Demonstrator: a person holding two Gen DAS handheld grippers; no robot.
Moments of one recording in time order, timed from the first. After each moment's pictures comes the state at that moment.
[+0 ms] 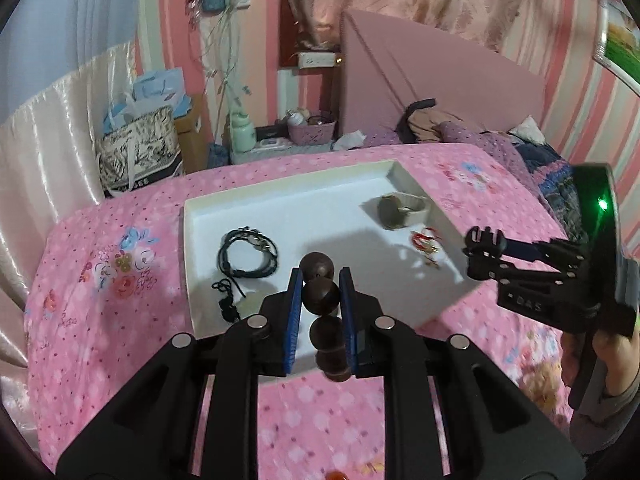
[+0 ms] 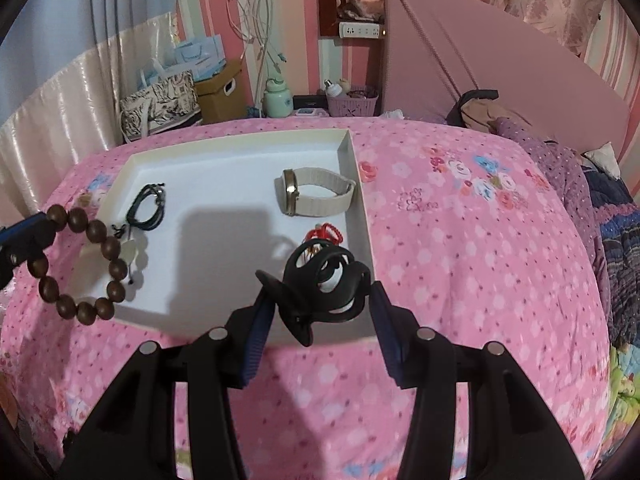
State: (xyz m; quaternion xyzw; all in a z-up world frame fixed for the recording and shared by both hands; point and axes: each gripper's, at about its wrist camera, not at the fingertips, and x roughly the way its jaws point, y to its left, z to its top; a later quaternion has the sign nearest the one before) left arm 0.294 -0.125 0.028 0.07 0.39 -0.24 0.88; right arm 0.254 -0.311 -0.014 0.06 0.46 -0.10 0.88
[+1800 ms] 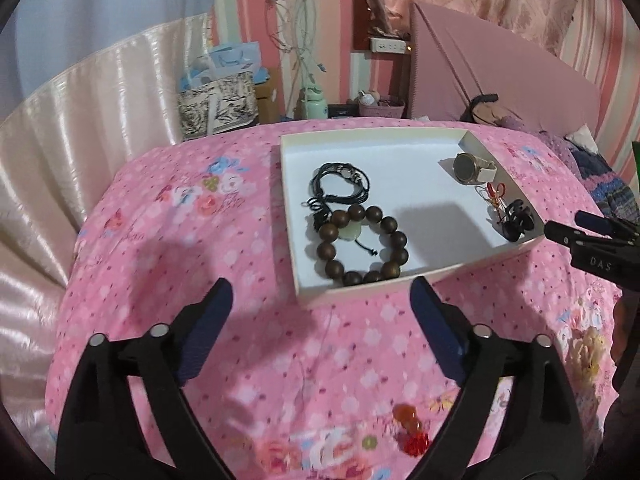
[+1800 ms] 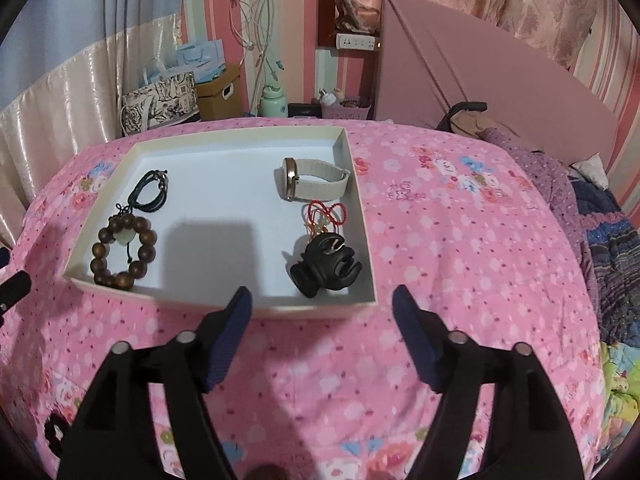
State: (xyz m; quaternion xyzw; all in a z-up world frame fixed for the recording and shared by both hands) left arm 0.235 -0.054 0.005 0.07 0.40 -0.13 0.90; right arm 0.211 -0.294 -0.011 0.03 0.43 -0.12 0.89
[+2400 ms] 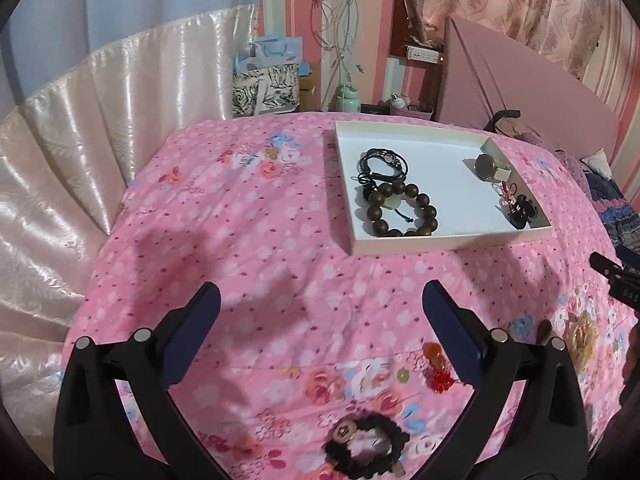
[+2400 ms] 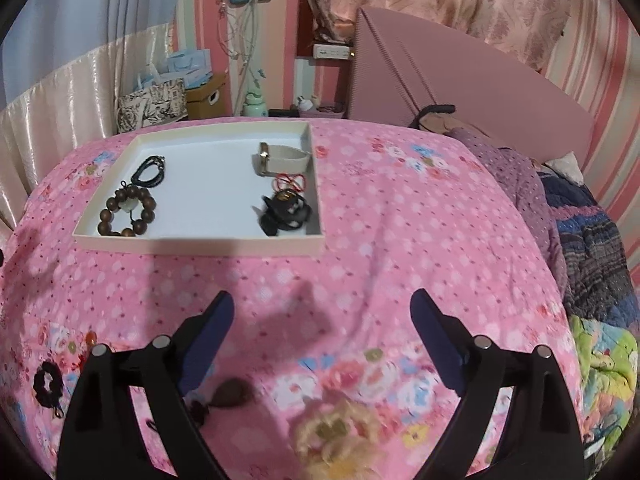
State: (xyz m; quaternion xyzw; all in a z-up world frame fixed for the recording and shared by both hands) left arm 0.183 0.003 0.019 0.04 0.41 -0.08 0.91; right arm 0.126 -0.303 0.007 0.03 0.42 -0.15 0.90
